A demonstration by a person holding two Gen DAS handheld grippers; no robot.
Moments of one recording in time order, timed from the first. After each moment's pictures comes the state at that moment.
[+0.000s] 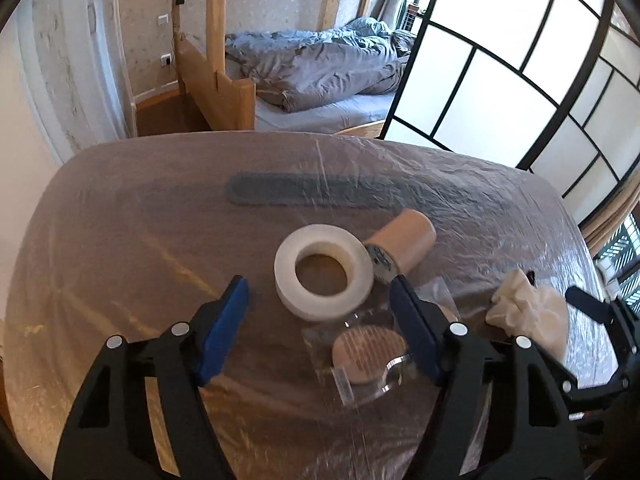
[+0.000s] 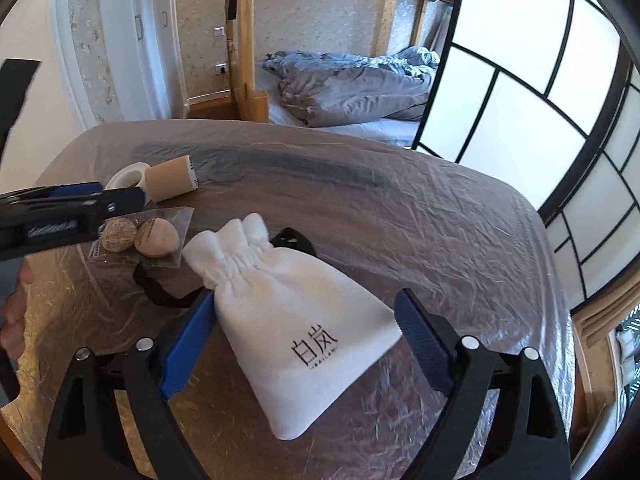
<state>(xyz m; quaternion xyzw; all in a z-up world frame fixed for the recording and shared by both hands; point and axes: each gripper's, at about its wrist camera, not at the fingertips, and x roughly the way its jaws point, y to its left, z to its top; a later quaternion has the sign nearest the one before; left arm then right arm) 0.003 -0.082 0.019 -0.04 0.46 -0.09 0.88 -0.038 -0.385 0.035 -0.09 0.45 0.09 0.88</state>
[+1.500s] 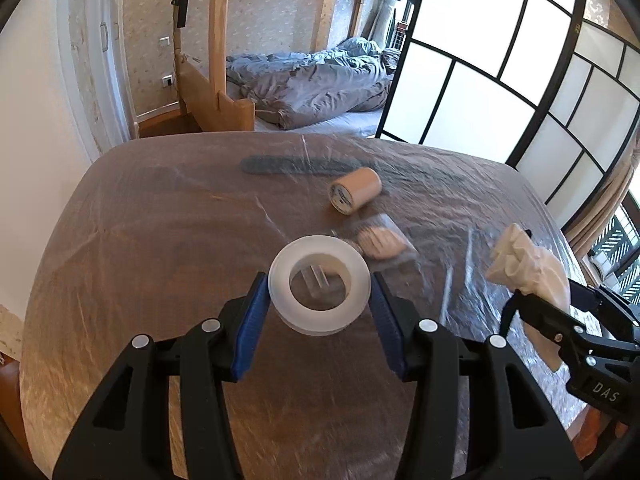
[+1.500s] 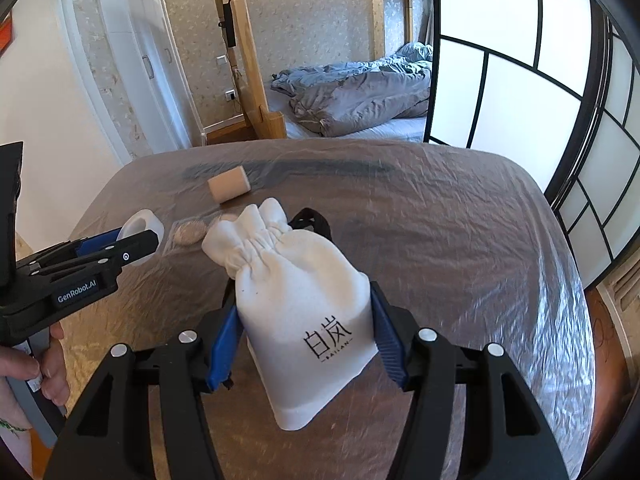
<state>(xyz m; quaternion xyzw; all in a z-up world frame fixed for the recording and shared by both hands) -0.083 -0.086 0.045 -0.03 0.43 -0.10 0.90 -0.108 -0.397 0.068 0.00 0.43 0.11 0.89</state>
